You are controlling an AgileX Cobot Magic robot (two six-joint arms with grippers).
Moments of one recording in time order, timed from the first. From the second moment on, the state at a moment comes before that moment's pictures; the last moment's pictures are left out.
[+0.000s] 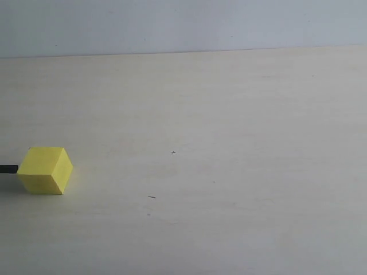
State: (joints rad) left arm 0.10 1.72 -0.85 0.26 0.63 1.41; right arm 0.05 0.01 0.00 0.06 0.09 0.04
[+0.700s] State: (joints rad) left arm -0.07 1.72 -0.90 0.25 0.71 1.31; right arm 0.05 0.01 0.00 0.06 0.09 0.04
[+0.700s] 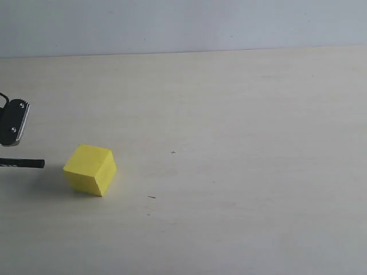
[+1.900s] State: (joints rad) left arm -0.36 1.72 -0.89 0.09 0.84 1.13; right arm 0.05 0.01 0.00 0.06 0.09 0.04
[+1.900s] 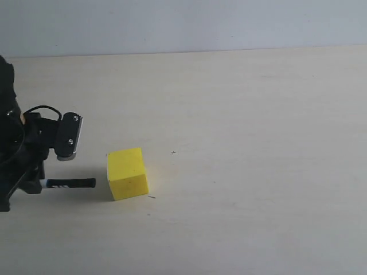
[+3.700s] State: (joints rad) left arm -0.56 1.98 -1.29 0.05 0.95 0.97; right arm 0.05 0.01 0.00 0.06 0.09 0.04
